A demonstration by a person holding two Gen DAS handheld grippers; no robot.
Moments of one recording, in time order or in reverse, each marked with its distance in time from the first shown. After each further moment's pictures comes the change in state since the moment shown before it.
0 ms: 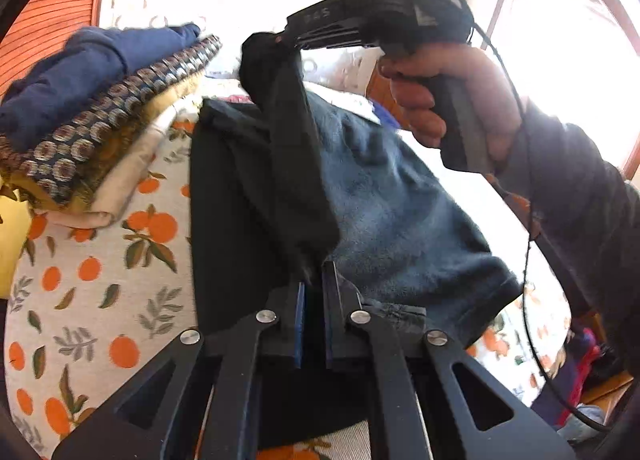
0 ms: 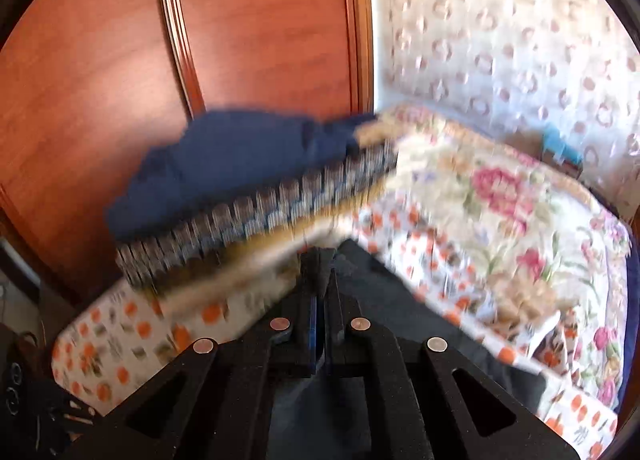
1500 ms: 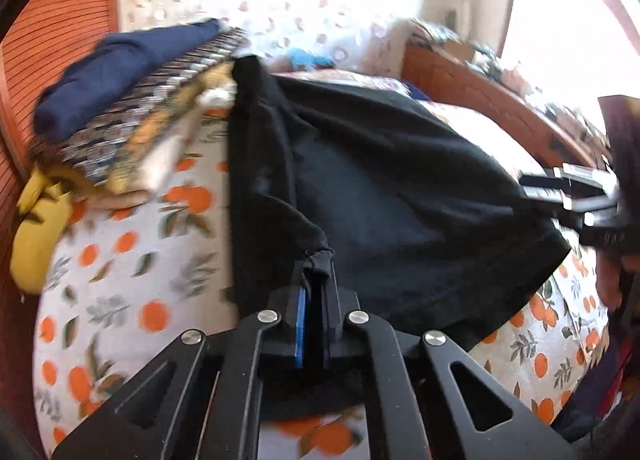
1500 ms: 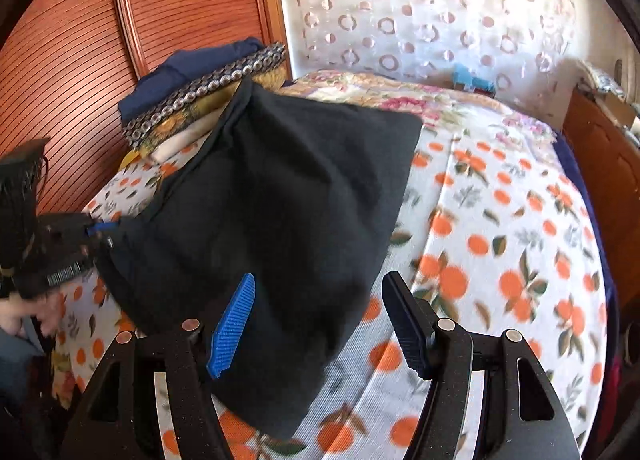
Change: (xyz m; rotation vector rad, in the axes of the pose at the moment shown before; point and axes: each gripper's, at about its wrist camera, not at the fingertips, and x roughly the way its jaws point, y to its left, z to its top) left arm 0.000 -0.003 -0.026 0.063 0.037 0.203; right arm -0.178 0.063 -0.215 0.221 0.046 -0.199
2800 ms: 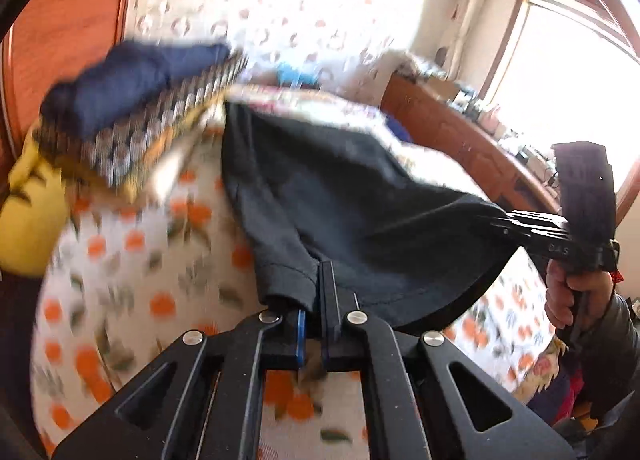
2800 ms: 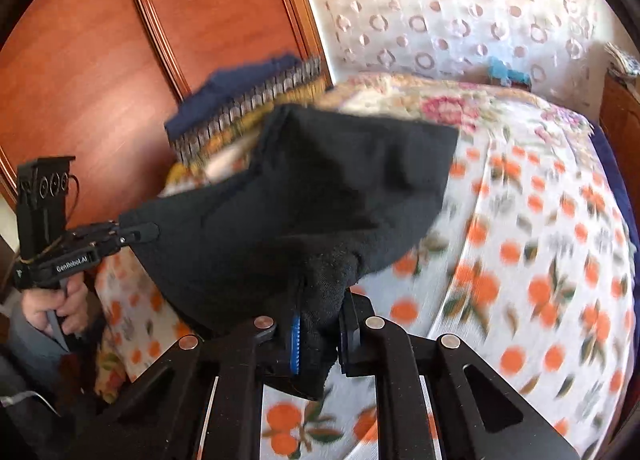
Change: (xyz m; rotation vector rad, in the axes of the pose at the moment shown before) left arm -0.047 0.009 0.025 -0.087 -0.065 -0.152; right arm -0.024 -0.027 0.032 0.033 -0.031 0.196
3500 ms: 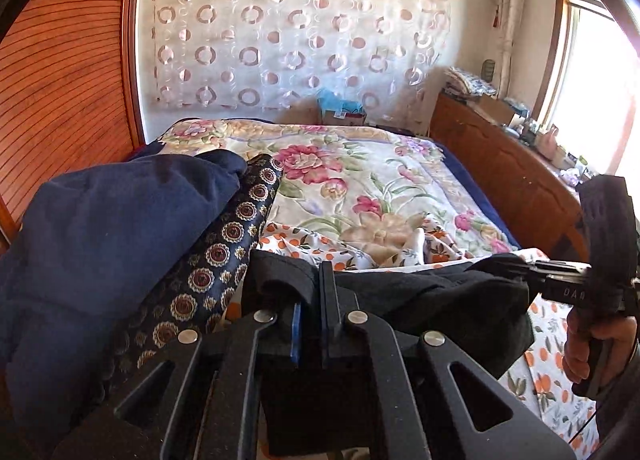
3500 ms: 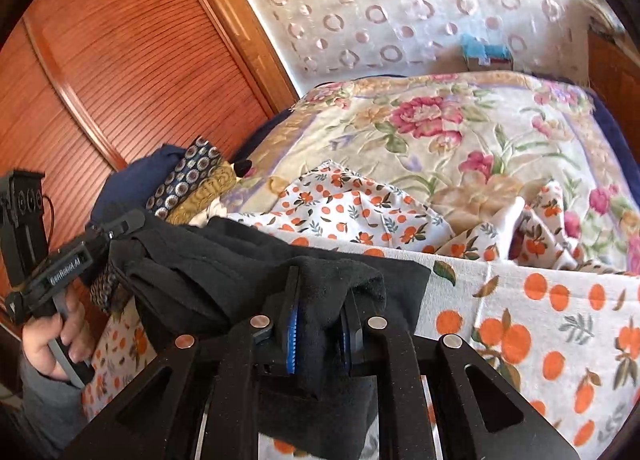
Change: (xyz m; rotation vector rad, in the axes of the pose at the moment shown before) left arm 0.140 0.045 0.167 0.026 -0.044 0.191; right arm 0.133 -0.123 0.144 0.203 0.000 -0.004
